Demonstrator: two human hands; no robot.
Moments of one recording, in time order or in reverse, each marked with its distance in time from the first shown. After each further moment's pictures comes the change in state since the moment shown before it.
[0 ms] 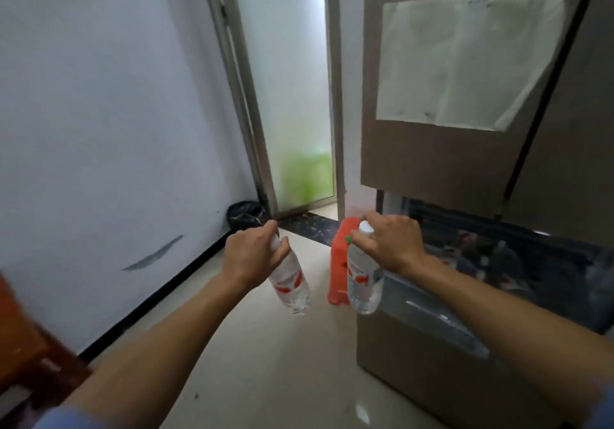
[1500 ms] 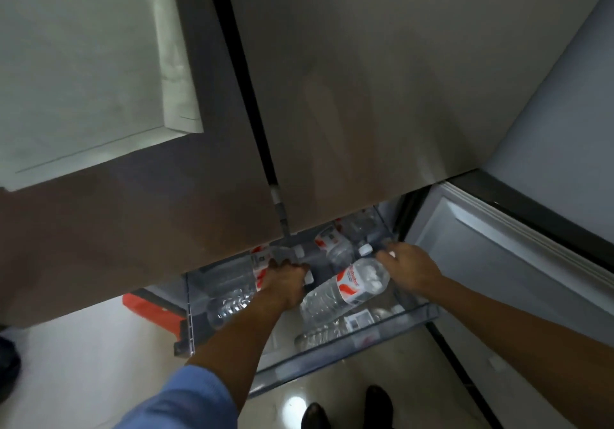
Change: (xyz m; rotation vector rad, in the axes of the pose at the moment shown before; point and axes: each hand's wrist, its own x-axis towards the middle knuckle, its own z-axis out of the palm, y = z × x) left_hand 0.133 0.351 0.362 0.030 -0.985 0.918; right_hand -0.156 0.320 0.040 0.292 -0.203 1.370
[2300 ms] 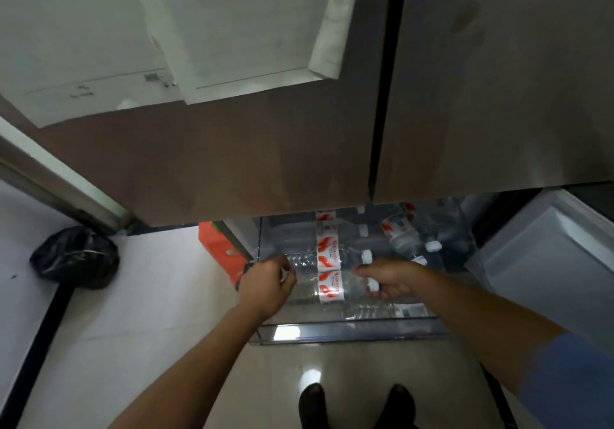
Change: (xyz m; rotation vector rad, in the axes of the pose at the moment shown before) left_hand -0.139 -0.077 0.028 -0.478 0.439 -0.326; right_hand 0.032 -0.057 0.120 0.242 -0.819 0.284
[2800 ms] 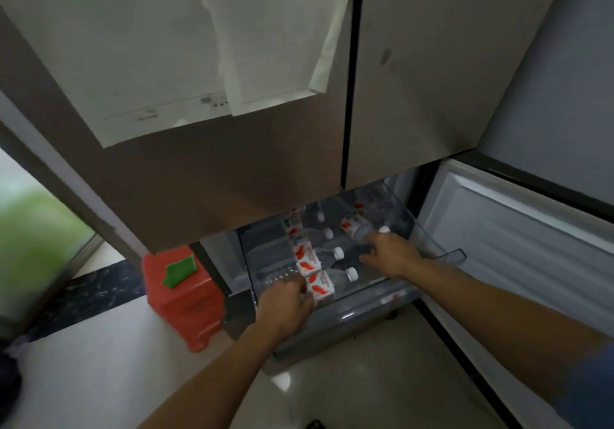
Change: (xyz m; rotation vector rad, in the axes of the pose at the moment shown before) left_hand -0.033 0.006 -0.005 -0.018 -0.121 0.430; right_hand -0.114 0.017 0.039 -0.553 0.864 -0.280
